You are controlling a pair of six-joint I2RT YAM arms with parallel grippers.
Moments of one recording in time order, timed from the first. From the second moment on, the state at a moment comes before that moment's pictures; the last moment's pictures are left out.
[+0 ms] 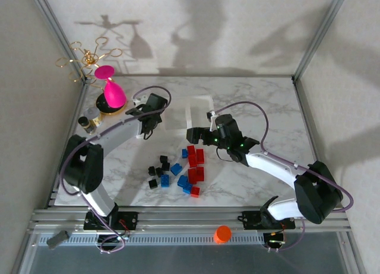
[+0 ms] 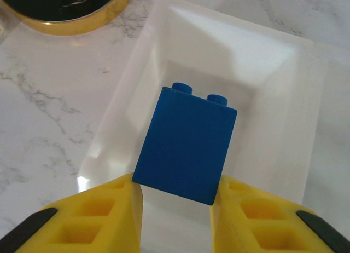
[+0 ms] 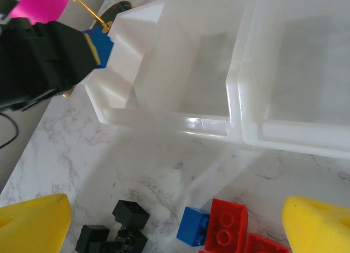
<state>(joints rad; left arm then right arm) -0.45 1.72 1.23 -0.51 -0.54 -0.76 0.70 1.37 0.80 0.04 -0.15 0.57</state>
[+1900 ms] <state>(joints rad) -0.85 1.59 1.00 -0.46 -0.29 -0.89 0.59 1.25 0.61 -0.08 -0.22 0.58</state>
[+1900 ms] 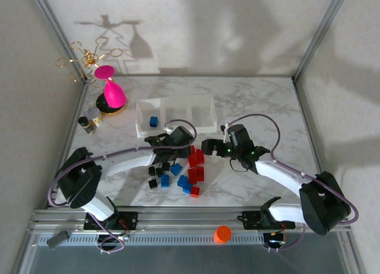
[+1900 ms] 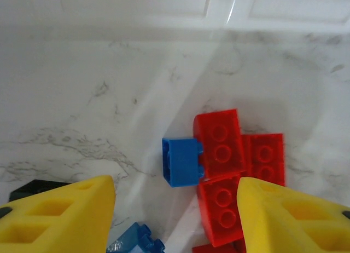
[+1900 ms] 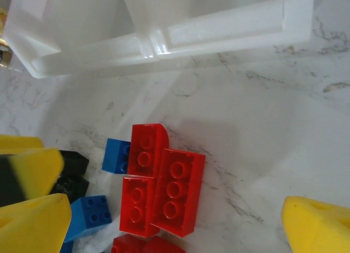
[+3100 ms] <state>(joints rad) -0.86 1.81 1.10 -0.43 -0.30 -0.89 0.57 1.22 0.59 -0.07 -0.22 0.60</state>
